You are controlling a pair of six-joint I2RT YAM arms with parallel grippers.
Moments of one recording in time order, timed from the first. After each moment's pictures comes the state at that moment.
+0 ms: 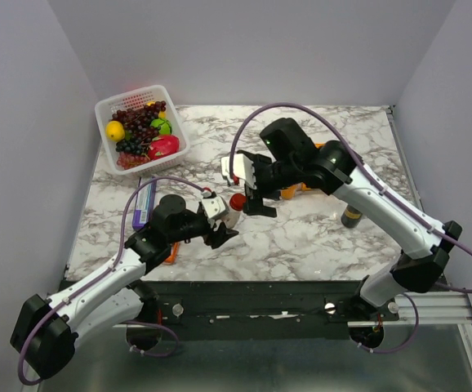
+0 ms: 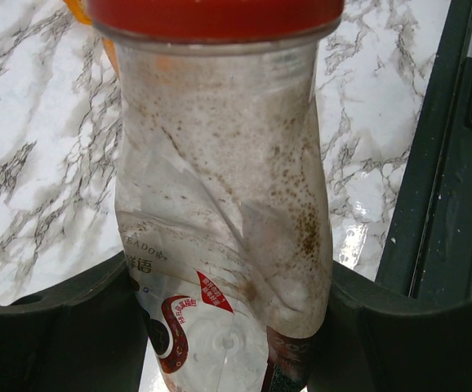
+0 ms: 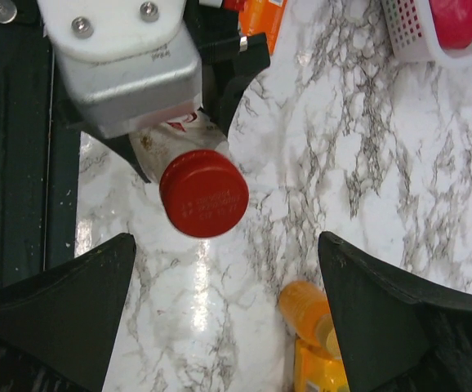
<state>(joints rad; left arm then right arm) -0.66 0.86 0.47 0.09 0.48 0.15 0.91 1.53 1.79 -1.06 -0.36 -0.73</state>
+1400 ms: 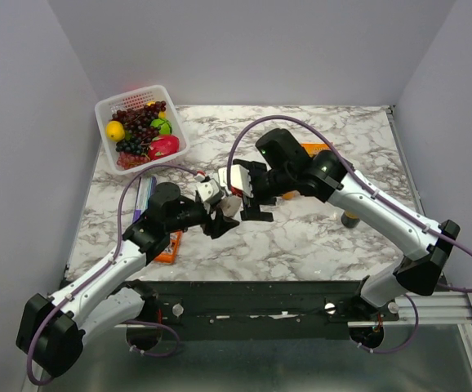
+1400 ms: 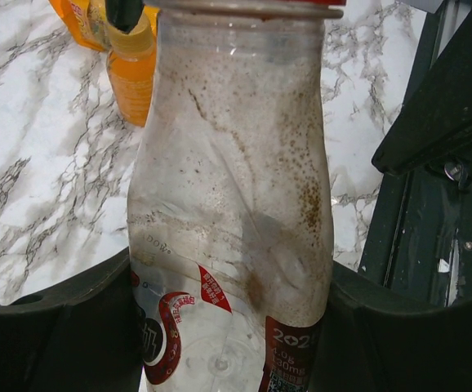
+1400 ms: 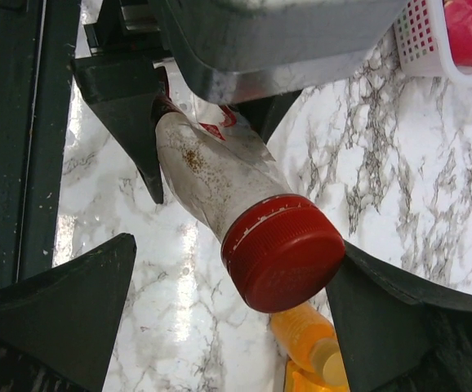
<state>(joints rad) -0.56 0.91 0.57 0.09 0.60 0.03 0.92 1.53 1.65 -0.93 -0.39 -0.79</state>
